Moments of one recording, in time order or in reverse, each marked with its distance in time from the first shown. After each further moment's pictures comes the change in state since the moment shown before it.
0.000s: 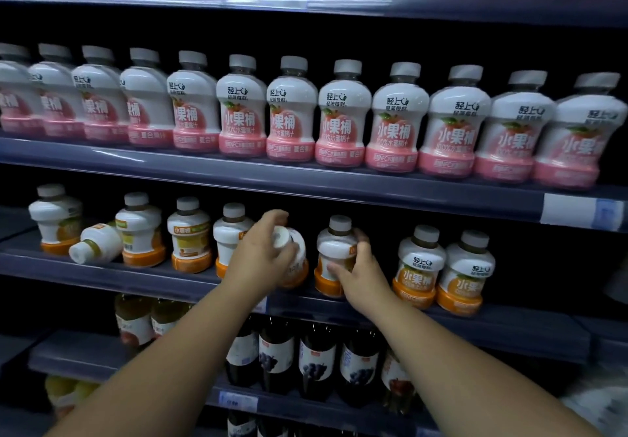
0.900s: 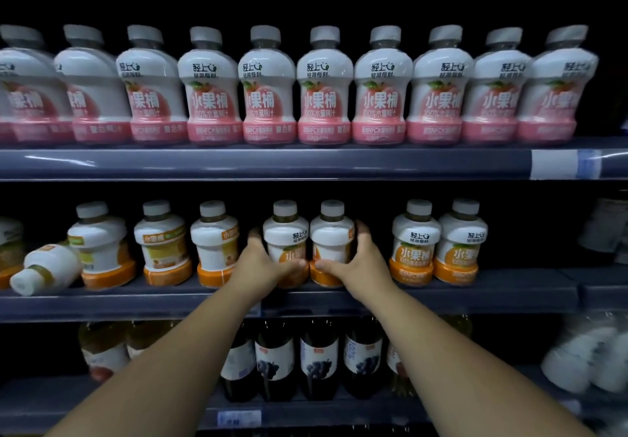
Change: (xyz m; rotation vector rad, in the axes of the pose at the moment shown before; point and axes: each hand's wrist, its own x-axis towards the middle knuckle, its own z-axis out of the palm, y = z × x) left_hand 0.021 -0.065 0.046 -0.258 -0.201 -0.274; right_hand 0.000 0.017 0.016 -0.069 0.217 0.086
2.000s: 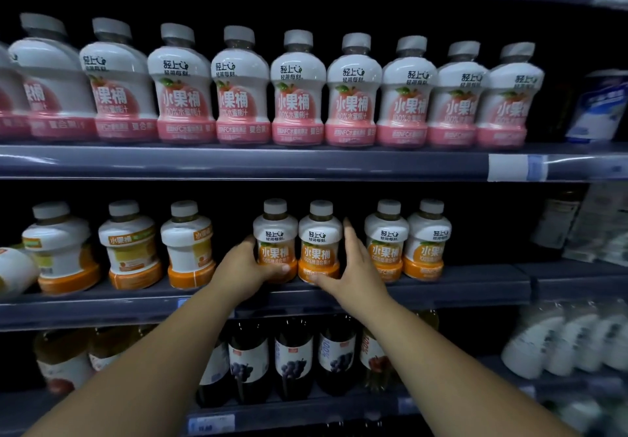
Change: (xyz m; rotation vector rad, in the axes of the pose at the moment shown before) left_hand -0.001 0.006 0.014 0.175 -0.118 0.051; right_hand -0.033 0.003 -0.032 -0.137 -0.031 -0.093
